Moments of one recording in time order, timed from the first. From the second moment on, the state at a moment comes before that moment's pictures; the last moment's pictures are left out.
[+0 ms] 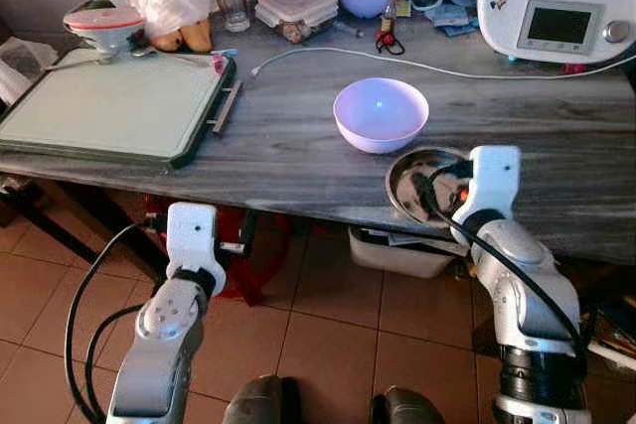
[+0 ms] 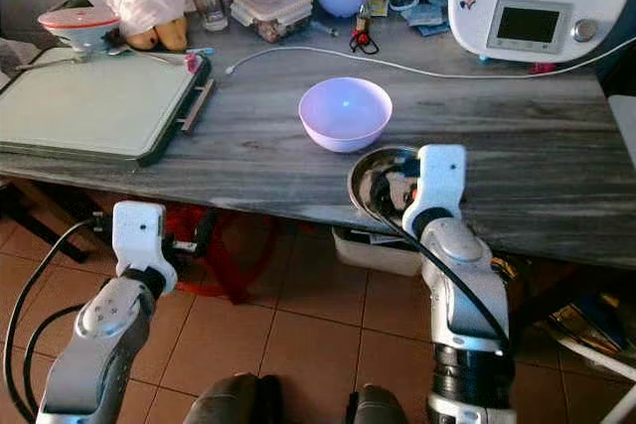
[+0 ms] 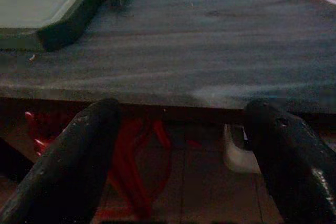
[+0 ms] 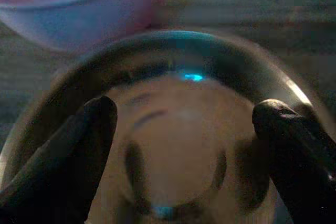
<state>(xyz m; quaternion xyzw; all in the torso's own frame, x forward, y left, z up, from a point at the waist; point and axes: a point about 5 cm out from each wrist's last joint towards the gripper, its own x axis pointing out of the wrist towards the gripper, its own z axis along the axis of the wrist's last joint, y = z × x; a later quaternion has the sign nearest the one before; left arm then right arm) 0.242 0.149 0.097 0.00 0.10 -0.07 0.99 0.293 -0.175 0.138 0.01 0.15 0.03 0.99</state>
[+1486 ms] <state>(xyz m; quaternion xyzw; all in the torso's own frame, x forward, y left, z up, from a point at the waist) 0.239 0.149 0.101 0.00 0.10 -0.07 0.99 0.319 -0.163 0.160 0.06 0.11 0.07 0.99</state>
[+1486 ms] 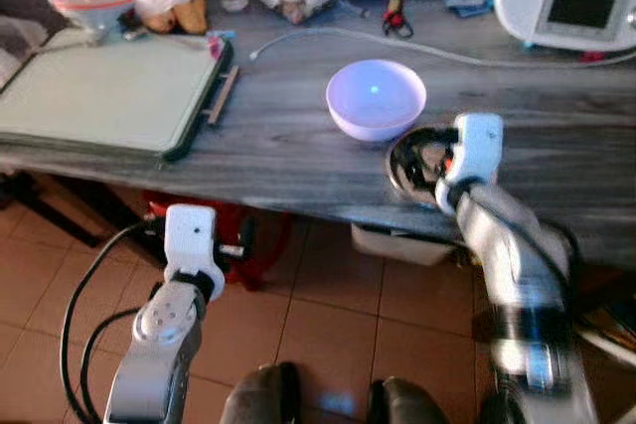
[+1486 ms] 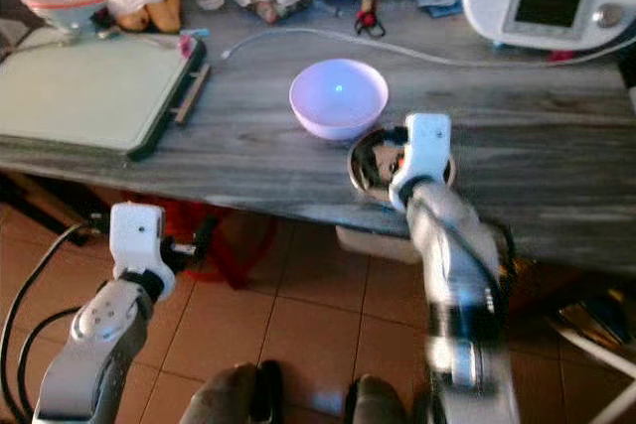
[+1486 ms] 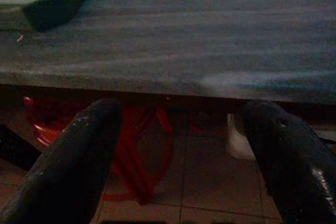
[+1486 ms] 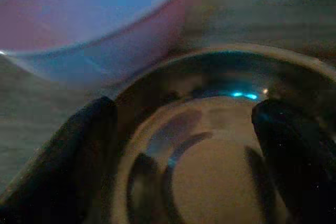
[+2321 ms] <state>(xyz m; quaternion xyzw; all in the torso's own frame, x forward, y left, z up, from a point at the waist) 0.251 0.154 0.102 -0.01 0.06 -0.05 1.00 0.276 -0.176 0.152 0.00 0.00 -0.02 1.00</state>
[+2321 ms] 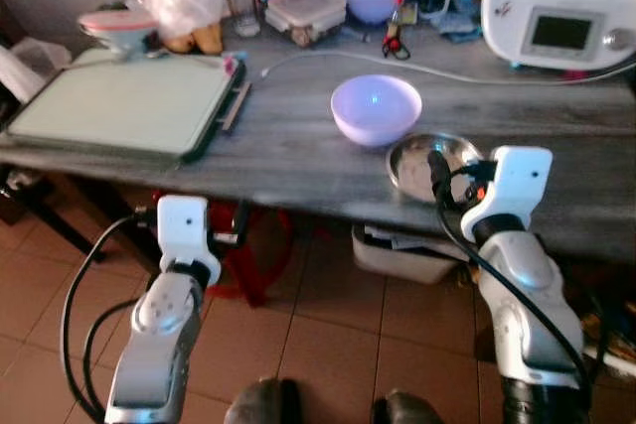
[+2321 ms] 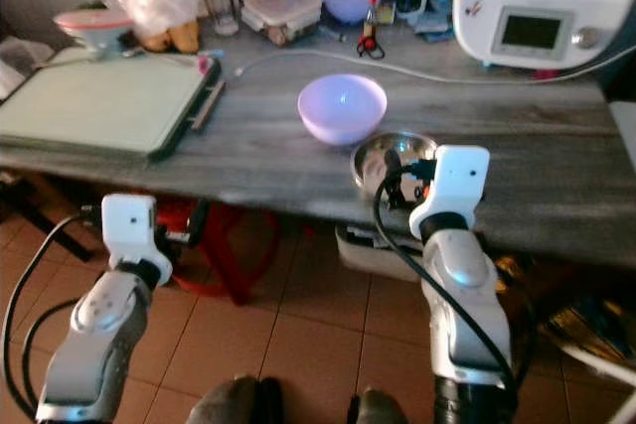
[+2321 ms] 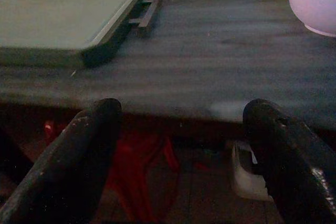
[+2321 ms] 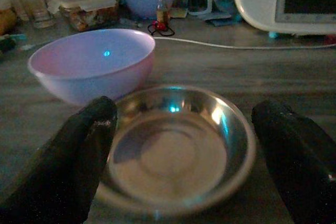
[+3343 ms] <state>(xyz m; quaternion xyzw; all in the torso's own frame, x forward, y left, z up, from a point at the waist) 0.239 0.147 0.091 -0.02 0.06 -0.06 1.00 0.267 -0.182 0.127 -0.02 0.02 -0.04 1.00</state>
